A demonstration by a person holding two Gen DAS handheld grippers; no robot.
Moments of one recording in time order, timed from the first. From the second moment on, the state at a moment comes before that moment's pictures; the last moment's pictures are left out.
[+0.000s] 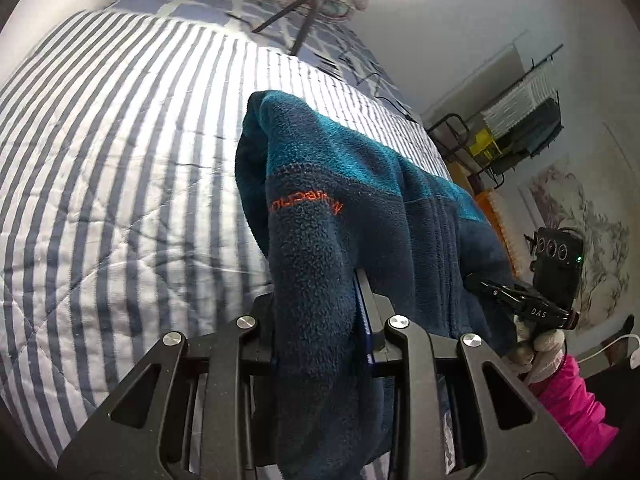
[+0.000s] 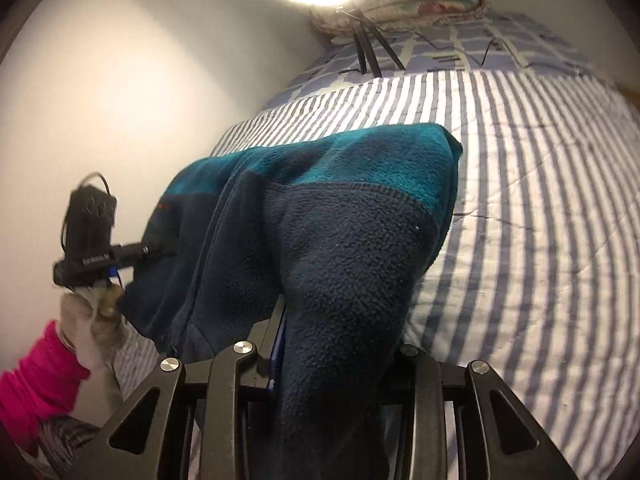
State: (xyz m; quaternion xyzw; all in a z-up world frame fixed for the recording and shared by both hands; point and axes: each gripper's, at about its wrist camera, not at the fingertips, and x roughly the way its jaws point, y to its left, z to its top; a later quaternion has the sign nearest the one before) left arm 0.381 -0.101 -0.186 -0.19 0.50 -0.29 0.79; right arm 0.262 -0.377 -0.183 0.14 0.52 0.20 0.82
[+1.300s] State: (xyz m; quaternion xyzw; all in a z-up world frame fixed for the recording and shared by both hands) left arm 0.638 -0.493 -0.178 -0.15 0.43 -0.38 0.80; right arm 0.478 -0.686 -0.140 0.00 0.46 -0.05 0.88
